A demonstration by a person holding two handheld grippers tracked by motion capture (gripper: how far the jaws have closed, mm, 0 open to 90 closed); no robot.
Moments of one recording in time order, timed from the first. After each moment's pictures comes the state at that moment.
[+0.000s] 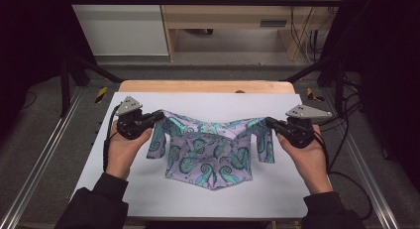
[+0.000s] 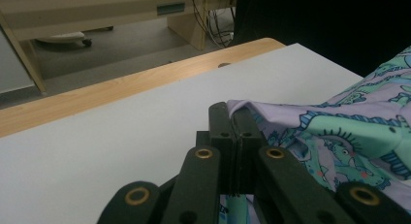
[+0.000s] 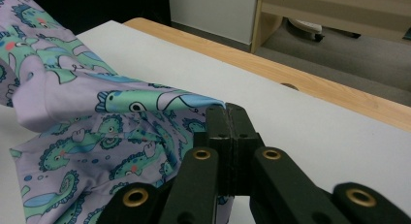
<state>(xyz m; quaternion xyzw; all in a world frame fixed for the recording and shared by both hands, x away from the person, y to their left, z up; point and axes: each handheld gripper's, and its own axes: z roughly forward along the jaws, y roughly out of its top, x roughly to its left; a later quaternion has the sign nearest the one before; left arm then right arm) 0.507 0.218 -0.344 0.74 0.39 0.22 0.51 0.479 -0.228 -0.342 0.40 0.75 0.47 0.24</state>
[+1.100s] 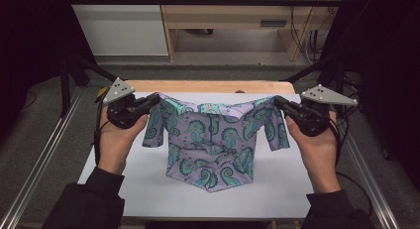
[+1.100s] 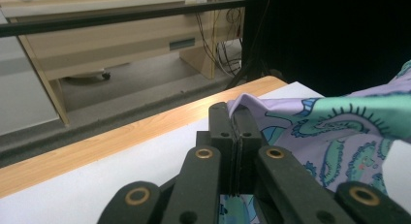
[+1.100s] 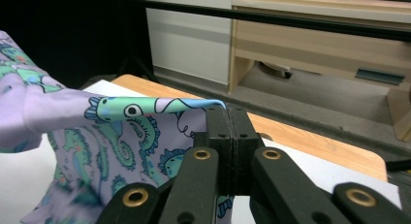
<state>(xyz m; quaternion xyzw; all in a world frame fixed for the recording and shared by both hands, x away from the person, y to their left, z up) 0.493 0.209 -0.277 0.72 0.37 0.27 0.52 0.460 -0.224 -0.270 0.41 0.69 0.51 0.30</state>
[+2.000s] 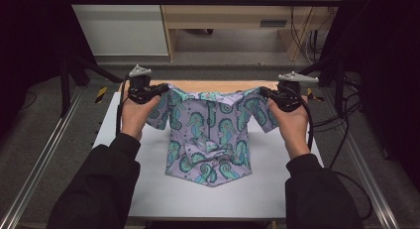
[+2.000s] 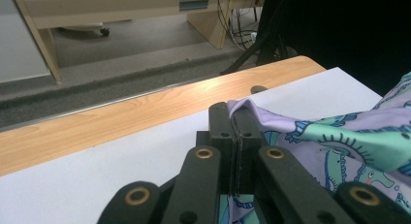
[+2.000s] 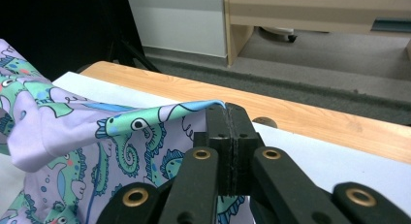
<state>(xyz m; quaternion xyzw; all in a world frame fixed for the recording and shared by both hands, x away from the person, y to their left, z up) 0.602 0.206 -0.323 0.73 0.44 0.21 0.48 0.568 -0.214 -0.321 0.47 0.69 0.49 0.25</state>
